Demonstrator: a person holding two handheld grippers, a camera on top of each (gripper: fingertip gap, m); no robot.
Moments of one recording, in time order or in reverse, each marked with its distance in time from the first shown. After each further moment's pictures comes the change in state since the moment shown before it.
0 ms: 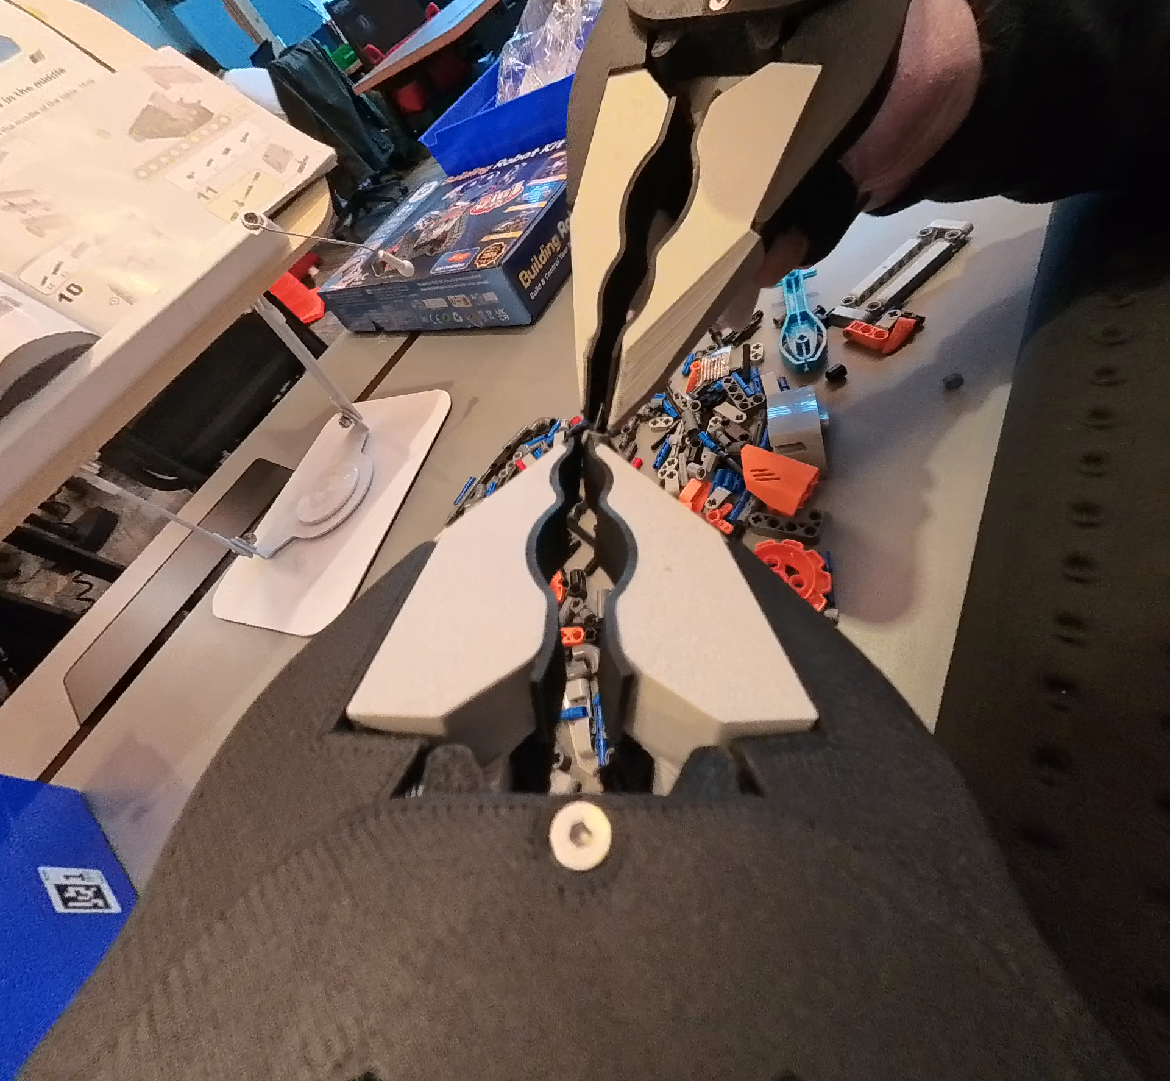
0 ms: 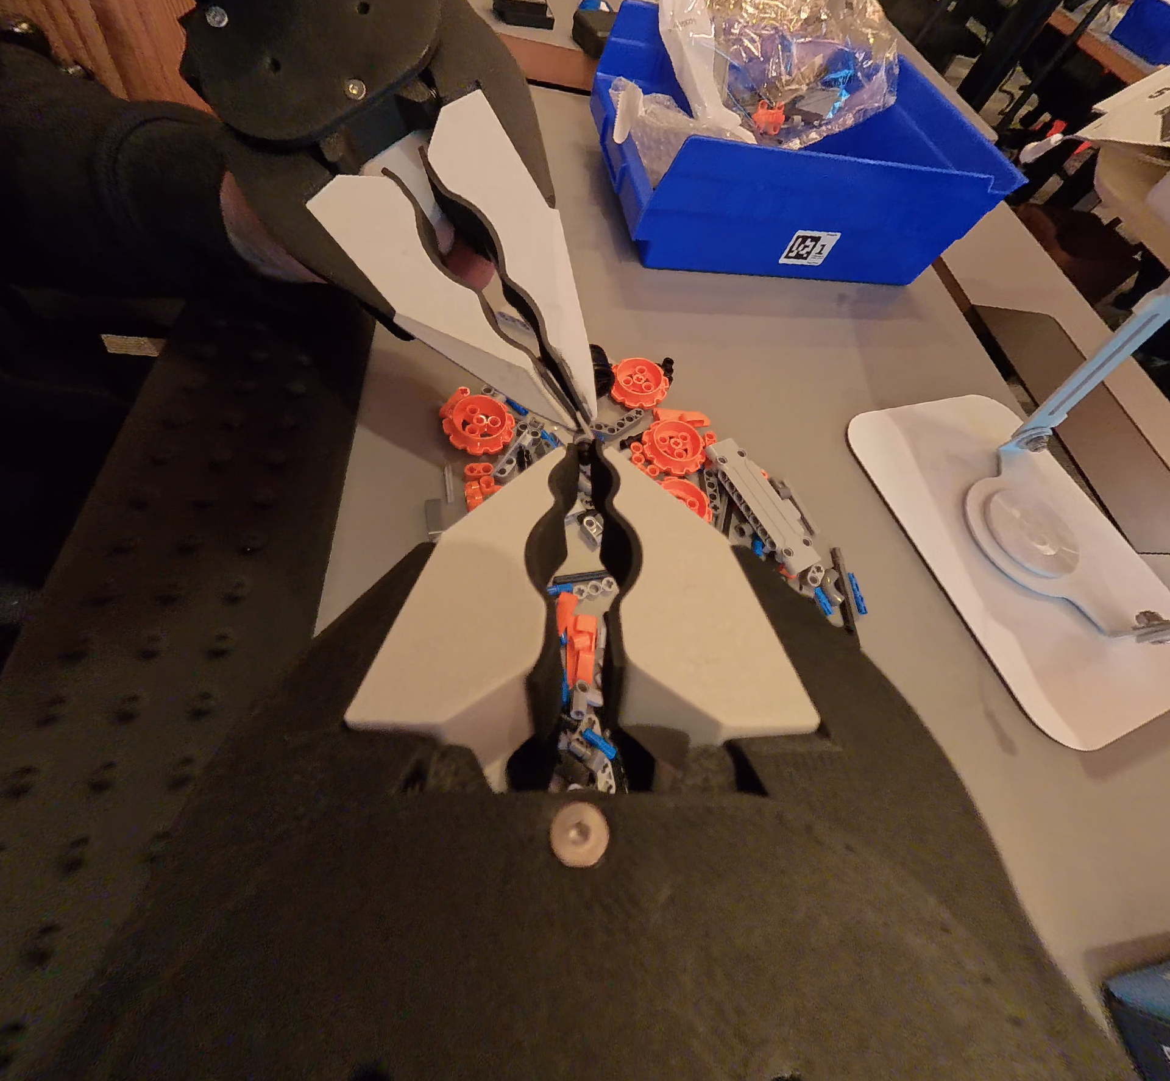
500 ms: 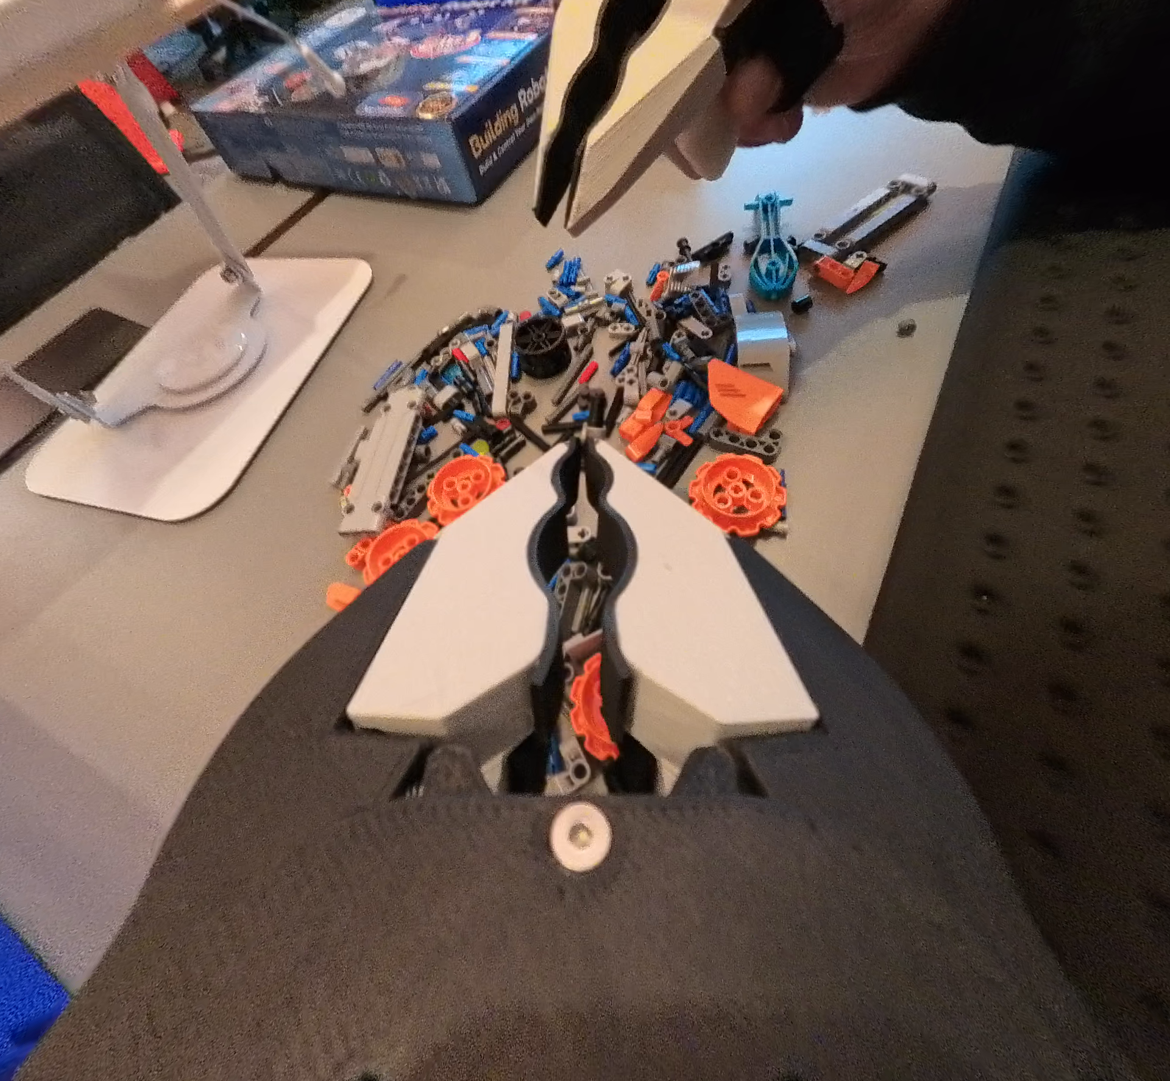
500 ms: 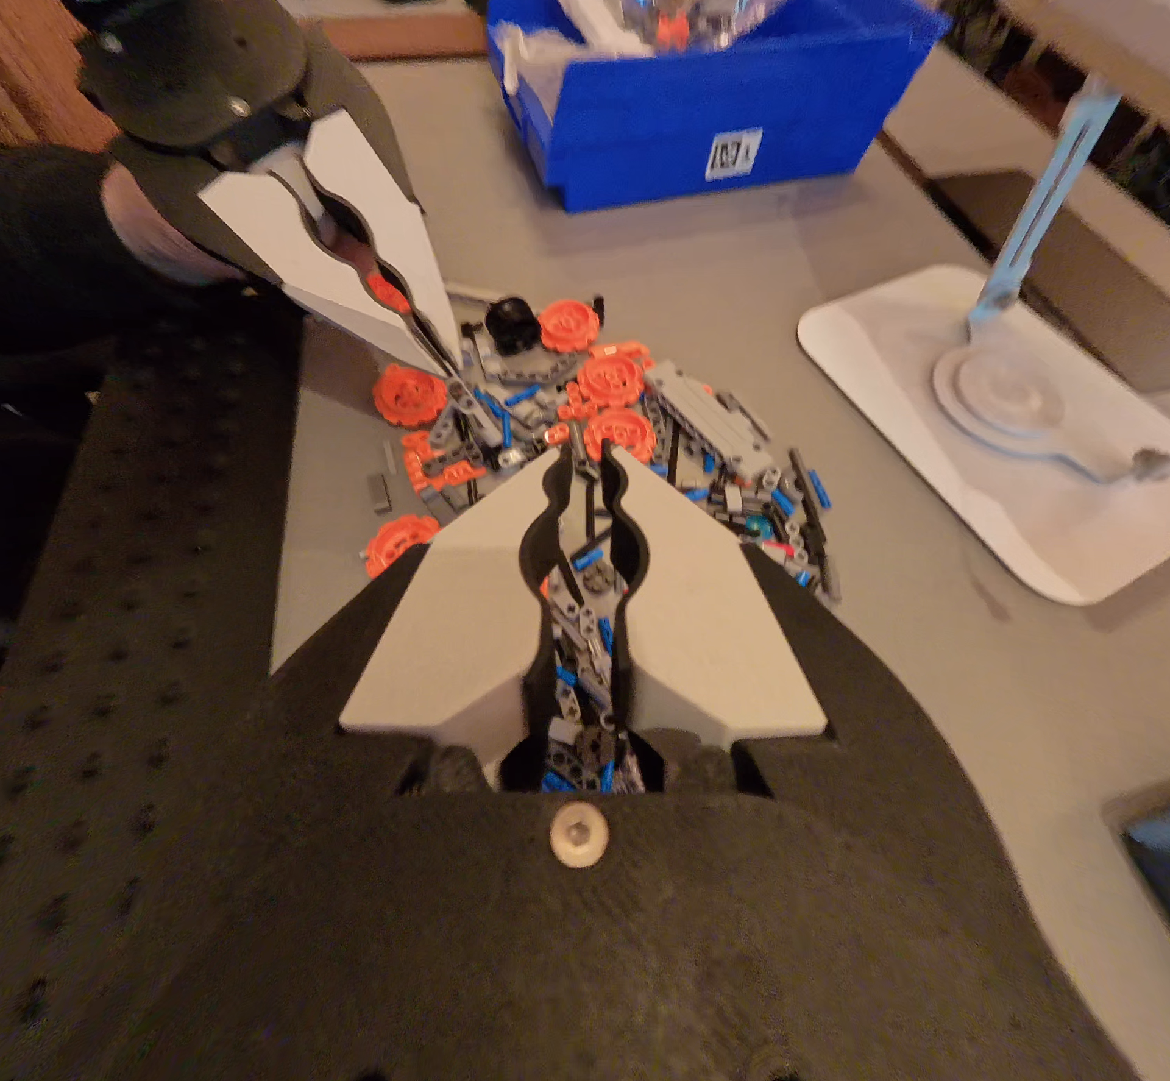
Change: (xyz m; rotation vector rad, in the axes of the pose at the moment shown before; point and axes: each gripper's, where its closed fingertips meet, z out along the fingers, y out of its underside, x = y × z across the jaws) left arm 0.006 0.044 -0.009 -0.106 0.120 -0.219; right arm 0.040 0.029 -0.015 -0.042 0.046 0.202
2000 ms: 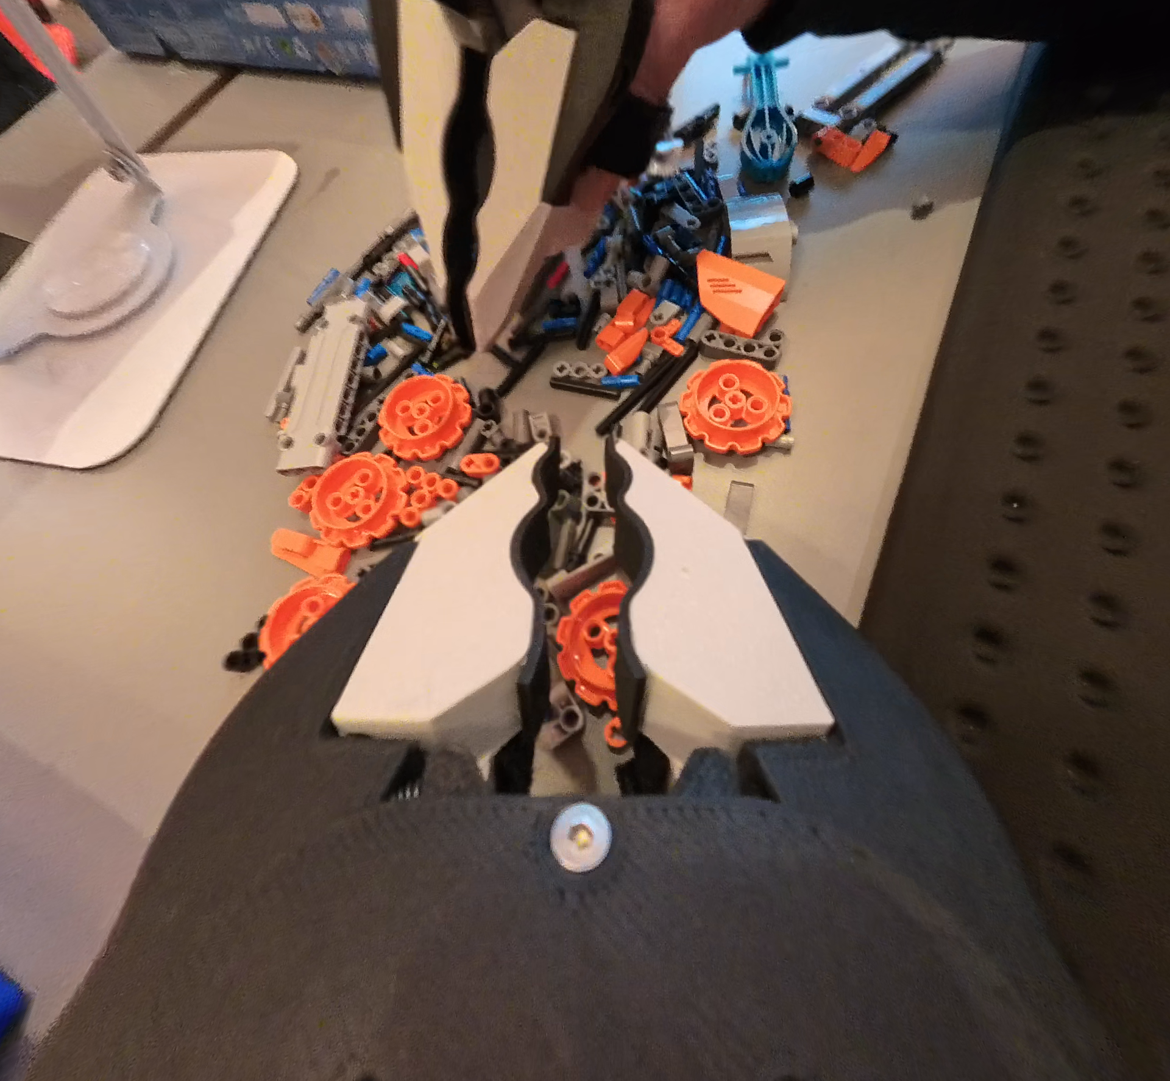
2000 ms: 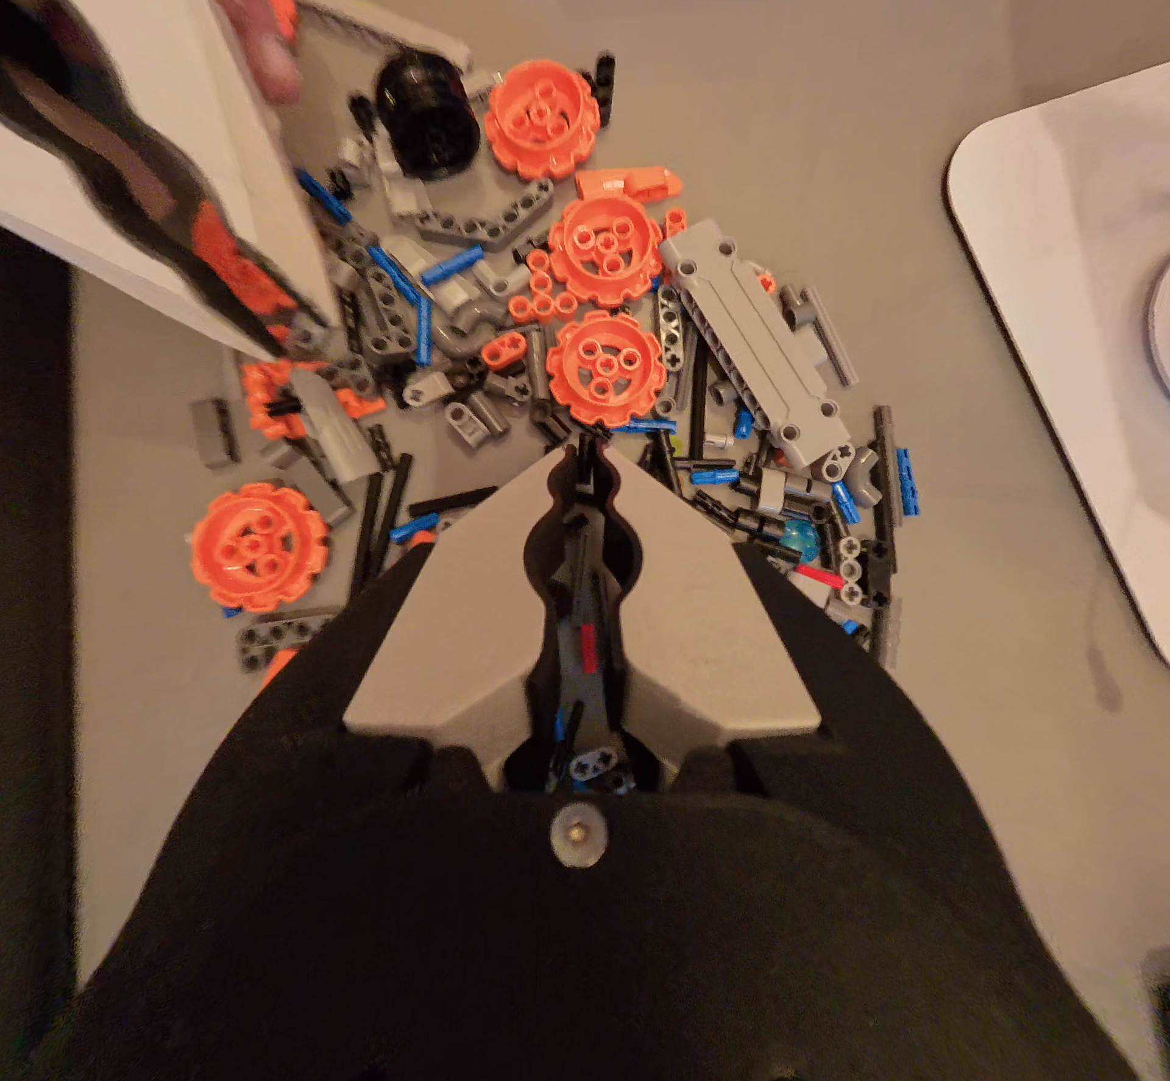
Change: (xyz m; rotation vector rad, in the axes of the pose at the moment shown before) left arm 0.007 0.038 0.008 -0.111 0.062 0.010; right arm 0.013 0.055 0.078 -0.369 -0.077 -0.059
